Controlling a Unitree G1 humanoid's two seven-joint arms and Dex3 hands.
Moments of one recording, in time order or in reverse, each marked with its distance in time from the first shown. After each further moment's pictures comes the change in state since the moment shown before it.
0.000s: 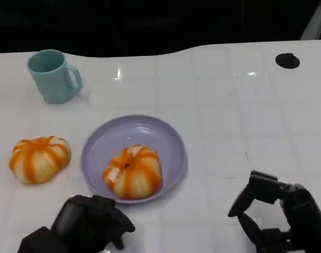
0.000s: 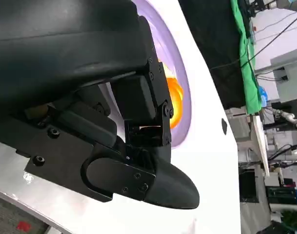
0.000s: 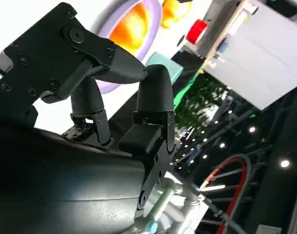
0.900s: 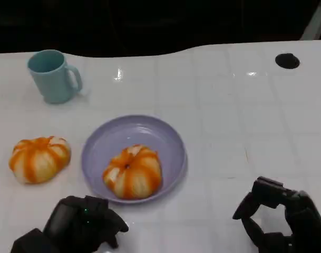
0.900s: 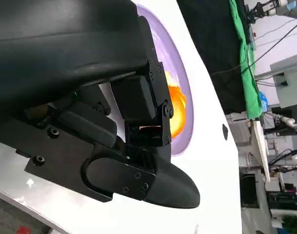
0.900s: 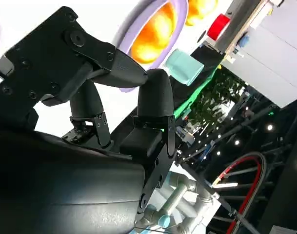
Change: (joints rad) left arm -0.008 0.020 0.014 0.041 -0.023 -0.034 -0.012; right arm -0.054 0.008 -0.043 0.172 -0.164 -0.080 -0.155
